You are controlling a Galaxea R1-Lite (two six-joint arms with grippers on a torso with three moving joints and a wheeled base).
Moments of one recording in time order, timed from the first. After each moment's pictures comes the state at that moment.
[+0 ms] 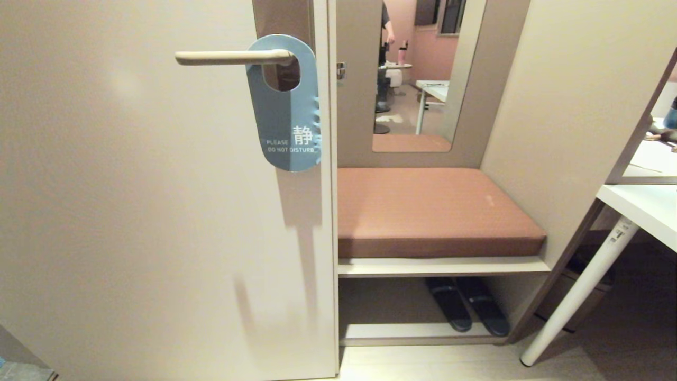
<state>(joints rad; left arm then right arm) -0.01 0.00 0.00 0.00 -0.02 0.02 0.01 0.00 0.00 0.00 0.01 -0.03</state>
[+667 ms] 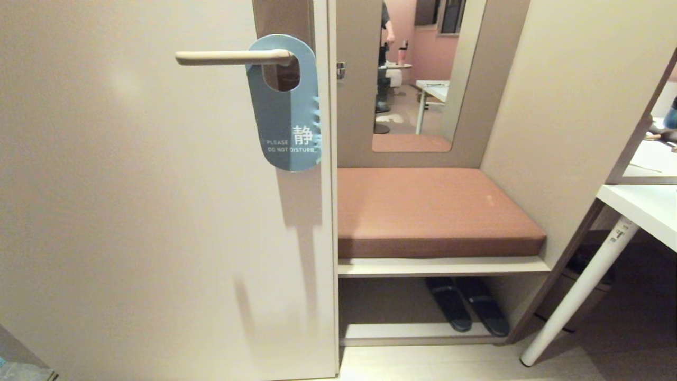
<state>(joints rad) -0.01 0.00 0.00 0.00 -0.02 0.02 0.01 0.00 0.00 0.00 0.00 -0.03</state>
